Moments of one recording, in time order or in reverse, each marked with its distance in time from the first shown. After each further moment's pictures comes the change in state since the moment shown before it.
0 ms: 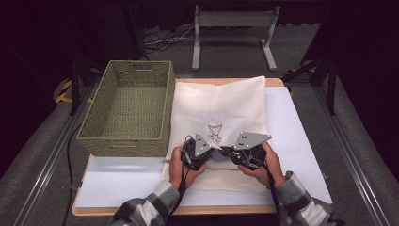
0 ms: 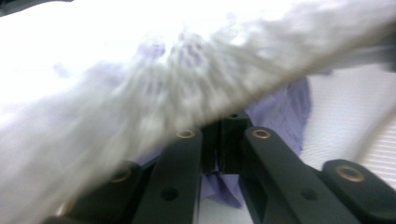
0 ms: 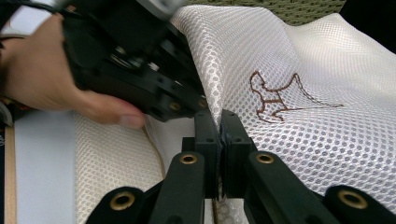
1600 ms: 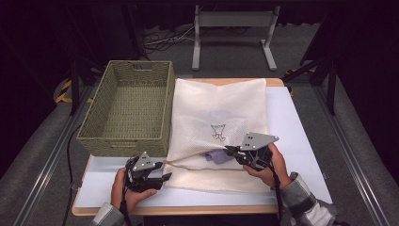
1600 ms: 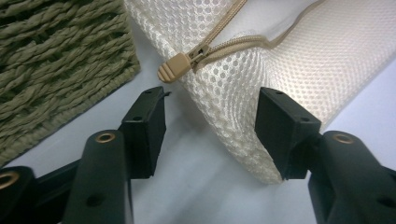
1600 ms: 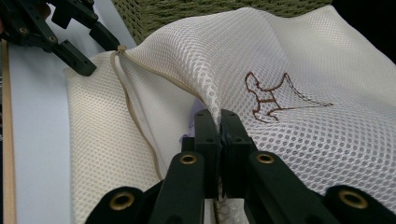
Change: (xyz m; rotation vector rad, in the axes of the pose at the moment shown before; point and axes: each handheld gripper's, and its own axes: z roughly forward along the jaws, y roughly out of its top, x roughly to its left) left arm 0.067 -0.085 -0.113 0.225 -0.134 -0.146; right arm -0.002 -0.005 -0.013 -0.017 -0.032 -0.007
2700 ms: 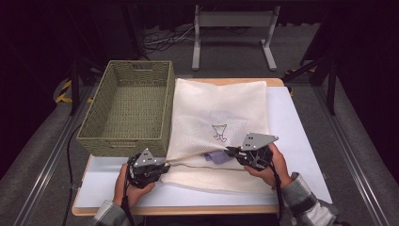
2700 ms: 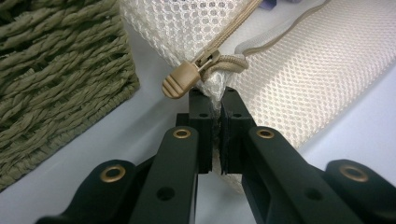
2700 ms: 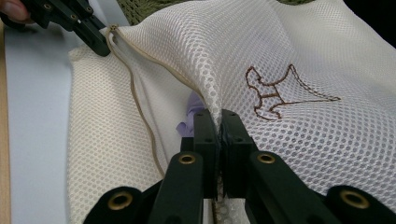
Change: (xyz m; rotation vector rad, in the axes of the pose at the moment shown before) left arm 0.005 0.007 0.003 -0.020 -0.018 0.011; right arm -0.004 -0.007 0.003 0.025 0.021 0.010
